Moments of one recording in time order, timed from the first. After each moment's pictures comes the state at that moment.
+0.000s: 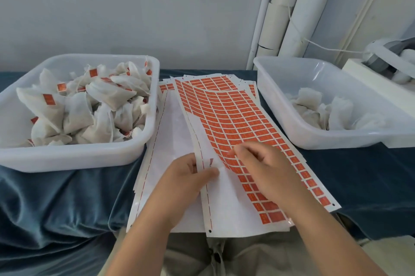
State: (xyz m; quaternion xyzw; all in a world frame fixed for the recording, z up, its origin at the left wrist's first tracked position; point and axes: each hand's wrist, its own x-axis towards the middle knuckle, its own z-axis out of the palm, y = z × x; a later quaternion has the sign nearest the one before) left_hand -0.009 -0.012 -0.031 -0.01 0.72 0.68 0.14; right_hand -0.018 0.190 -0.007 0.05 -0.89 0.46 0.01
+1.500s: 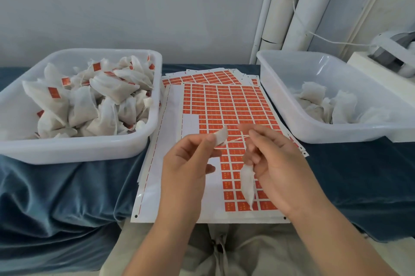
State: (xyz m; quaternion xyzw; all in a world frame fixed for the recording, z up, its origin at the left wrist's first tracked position) left_hand 0.015 0.018 0.002 -0.07 0.62 0.78 -0.08; right_hand 0.001 0.178 0.014 0.00 -0.66 0.75 -0.04
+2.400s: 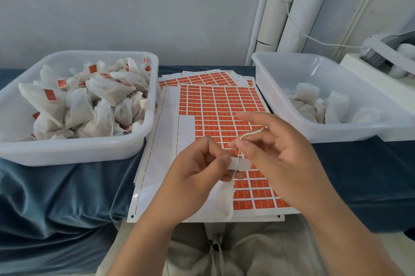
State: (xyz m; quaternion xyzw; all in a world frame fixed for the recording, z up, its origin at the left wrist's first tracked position) left_hand 0.015 0.005 0.003 0.17 0.67 0.73 0.03; right_hand 0.021 0.190 0.047 0.16 -0.84 0.51 0.10
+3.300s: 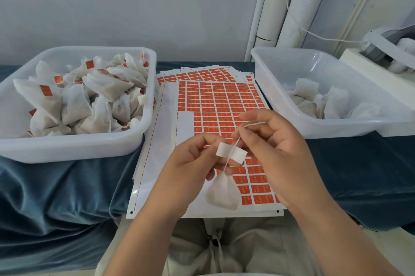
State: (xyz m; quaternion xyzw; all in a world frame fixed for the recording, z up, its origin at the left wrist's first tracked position) left_hand 0.015 0.006 0.011 0.06 0.68 0.73 0.07; right_hand 0.016 0.181 0.038 0.11 -0.77 0.63 0.08
